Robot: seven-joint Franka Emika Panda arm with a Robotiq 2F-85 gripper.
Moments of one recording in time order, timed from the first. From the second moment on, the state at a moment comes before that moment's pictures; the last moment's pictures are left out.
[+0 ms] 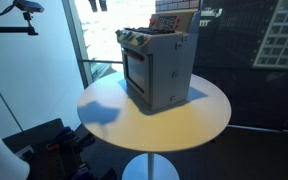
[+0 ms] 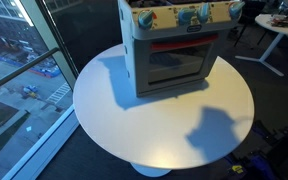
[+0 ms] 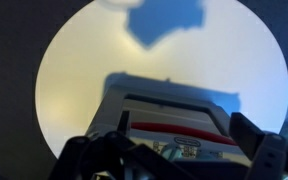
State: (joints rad) arm 0.06 -0.43 0.16 -2.07 0.04 1.72 0.25
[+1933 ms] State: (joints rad) arm 0.04 -0.41 0.19 -2.23 -0.07 2.13 0.43
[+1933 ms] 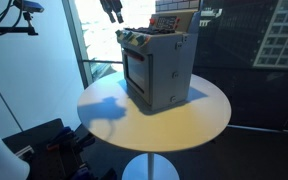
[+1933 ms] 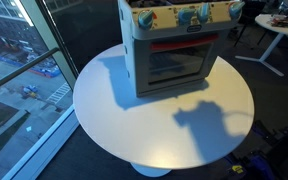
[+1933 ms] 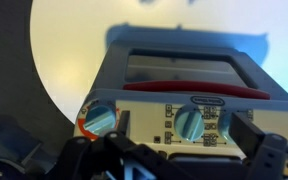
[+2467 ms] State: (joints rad) arm 0.03 -0.36 0.20 -2.25 -0.12 2.19 0.49
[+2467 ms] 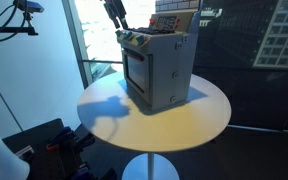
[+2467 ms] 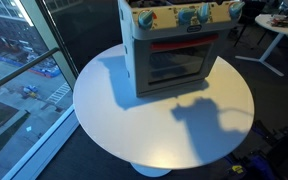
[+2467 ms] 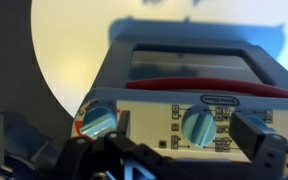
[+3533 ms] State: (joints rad) arm 0.03 -0.31 0.22 -2.25 -0.16 2.28 0.55
